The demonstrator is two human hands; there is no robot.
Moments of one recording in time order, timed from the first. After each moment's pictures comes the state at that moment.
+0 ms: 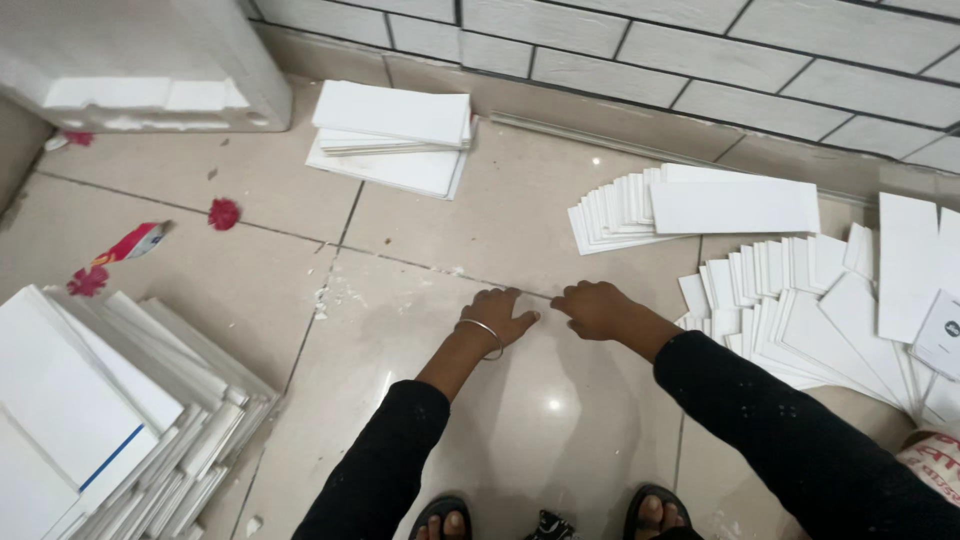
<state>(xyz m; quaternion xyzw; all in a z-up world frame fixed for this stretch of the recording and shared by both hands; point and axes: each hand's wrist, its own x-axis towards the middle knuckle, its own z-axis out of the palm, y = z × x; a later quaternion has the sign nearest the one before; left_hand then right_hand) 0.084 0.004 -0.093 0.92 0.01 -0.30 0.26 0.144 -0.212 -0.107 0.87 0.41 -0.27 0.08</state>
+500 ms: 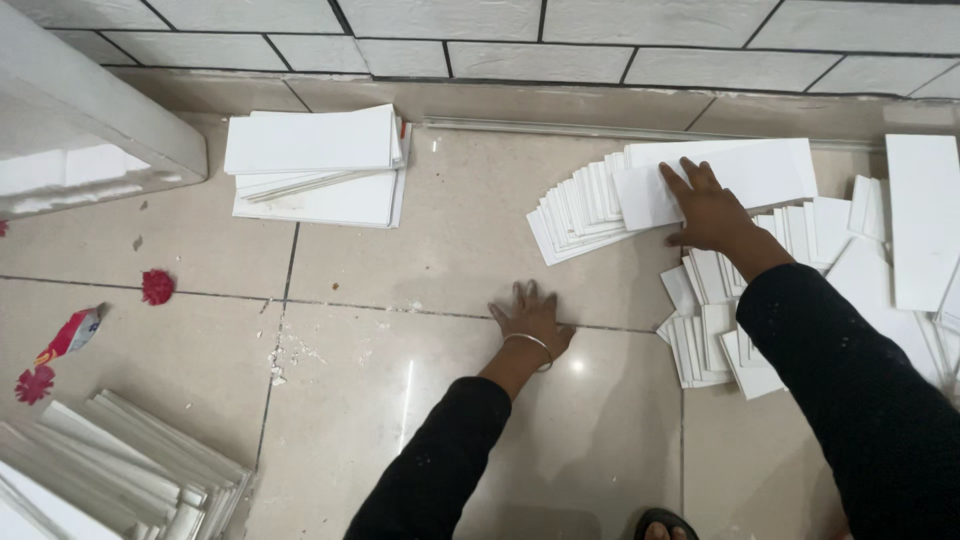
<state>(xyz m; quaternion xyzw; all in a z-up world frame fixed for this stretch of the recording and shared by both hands) 0.138 -0.112 -0.126 0.91 -0.05 -0.39 0.15 0.293 -0.394 -0.105 0.98 0.10 -0.19 0.02</state>
